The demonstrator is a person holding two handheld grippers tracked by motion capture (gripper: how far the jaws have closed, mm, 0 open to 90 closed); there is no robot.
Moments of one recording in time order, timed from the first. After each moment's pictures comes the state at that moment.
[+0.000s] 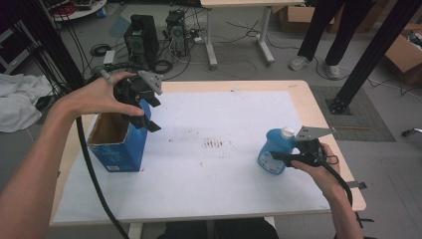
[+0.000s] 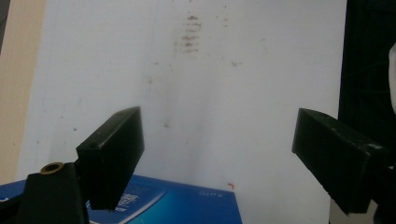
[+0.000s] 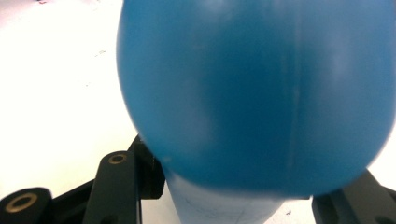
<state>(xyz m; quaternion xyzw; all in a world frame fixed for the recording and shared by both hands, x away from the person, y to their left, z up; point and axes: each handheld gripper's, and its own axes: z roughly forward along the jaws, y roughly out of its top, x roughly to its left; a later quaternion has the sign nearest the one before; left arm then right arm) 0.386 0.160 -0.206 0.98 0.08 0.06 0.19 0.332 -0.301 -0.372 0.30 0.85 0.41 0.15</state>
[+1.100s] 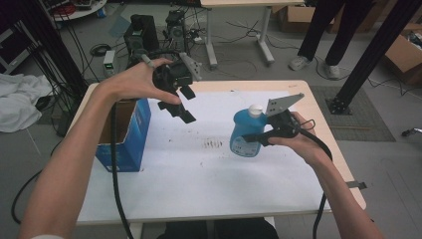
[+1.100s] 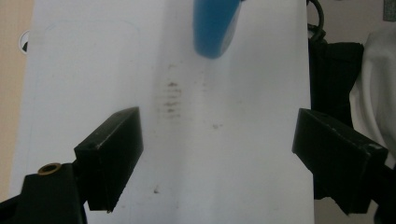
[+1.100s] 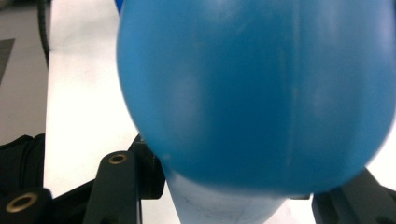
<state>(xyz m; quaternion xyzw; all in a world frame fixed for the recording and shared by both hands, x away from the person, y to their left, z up) 0.407 0.076 -0.184 0.98 0.04 0.01 0.22 0.378 -0.223 -0.308 0.14 0.89 0.44 0.08</state>
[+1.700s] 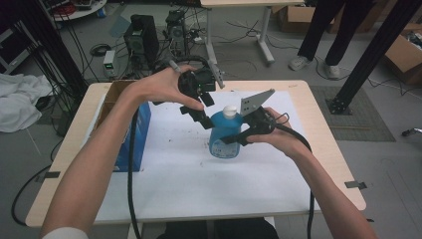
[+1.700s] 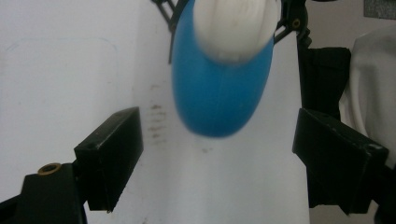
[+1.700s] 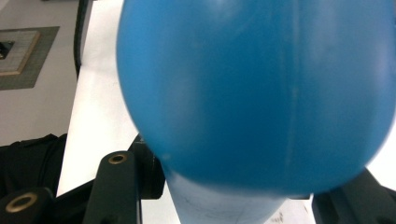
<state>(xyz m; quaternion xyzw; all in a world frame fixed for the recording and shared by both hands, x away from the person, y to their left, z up) 0.409 0.029 -0.203 0.98 0.01 -0.02 0.21 0.390 -0.166 -0.309 0.06 0.90 0.44 0.03</state>
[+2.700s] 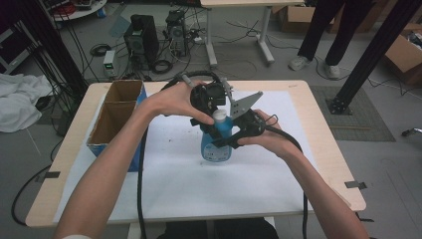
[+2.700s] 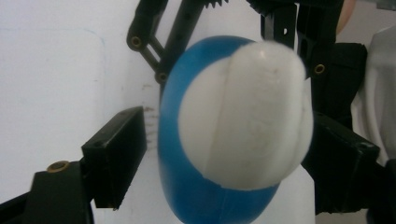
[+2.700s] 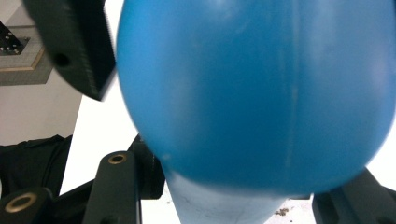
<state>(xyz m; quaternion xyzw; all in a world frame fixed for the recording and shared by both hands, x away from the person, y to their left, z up) 0.404 0.009 -0.232 0.98 0.02 -0.01 0.19 0.392 -0.143 -0.319 0.04 0.90 0.44 0.02</state>
